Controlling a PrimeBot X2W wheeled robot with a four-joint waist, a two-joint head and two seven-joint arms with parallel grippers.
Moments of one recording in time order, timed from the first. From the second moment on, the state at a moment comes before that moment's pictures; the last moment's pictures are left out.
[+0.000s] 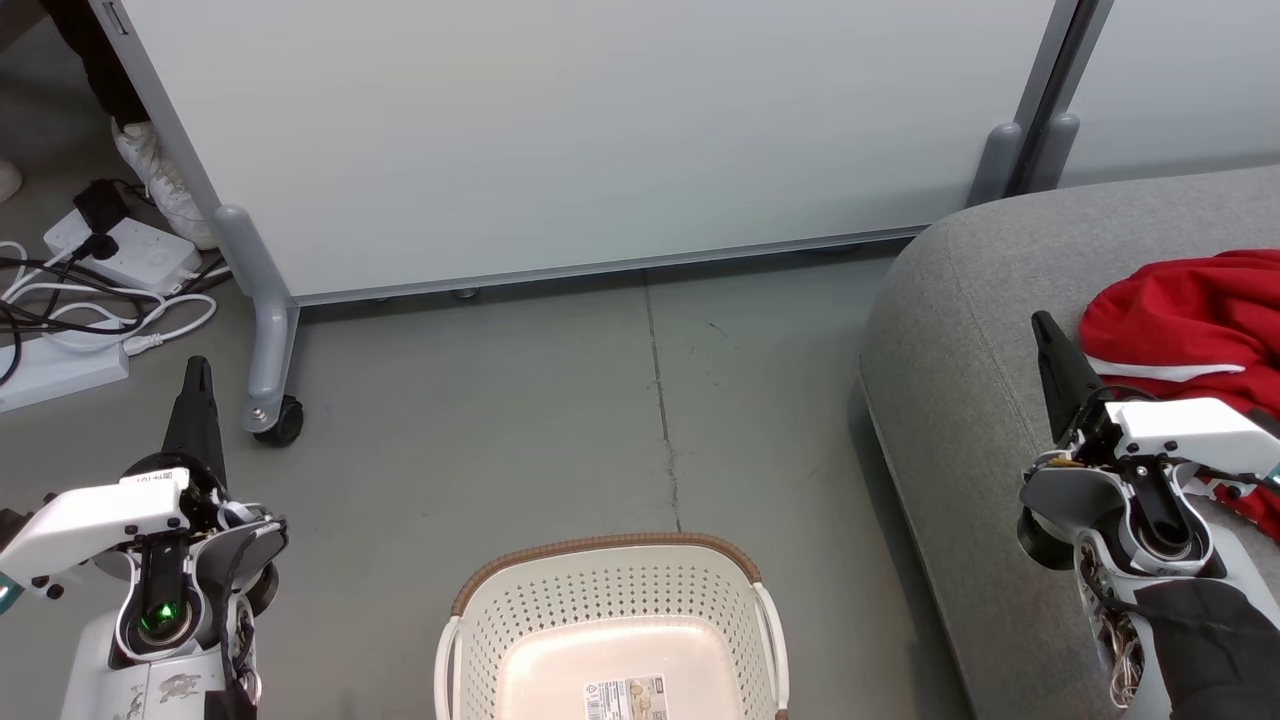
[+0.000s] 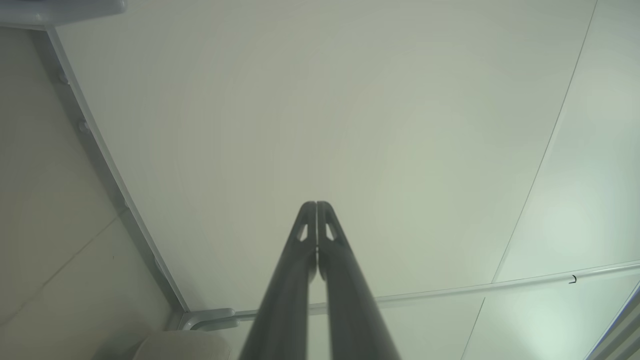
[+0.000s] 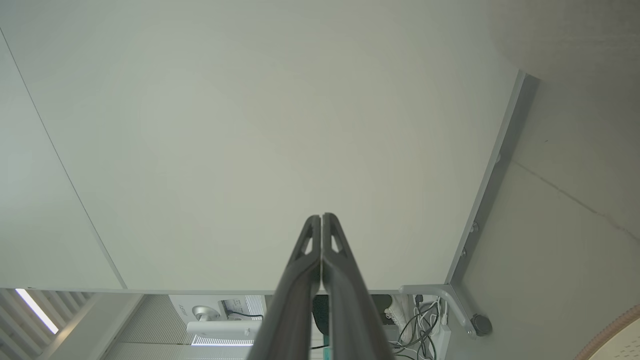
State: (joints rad) left arm -0.38 0.06 0.21 0.52 -1.57 -0.13 0.09; right arm -0.52 -0.05 -0.05 0.66 1.60 0.13 0.12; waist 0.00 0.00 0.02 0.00
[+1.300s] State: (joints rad) left arm -0.38 0.06 0.21 0.52 -1.57 -0.13 0.09; right arm -0.52 -0.05 -0.05 0.66 1.60 0.13 0.12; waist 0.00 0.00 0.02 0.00
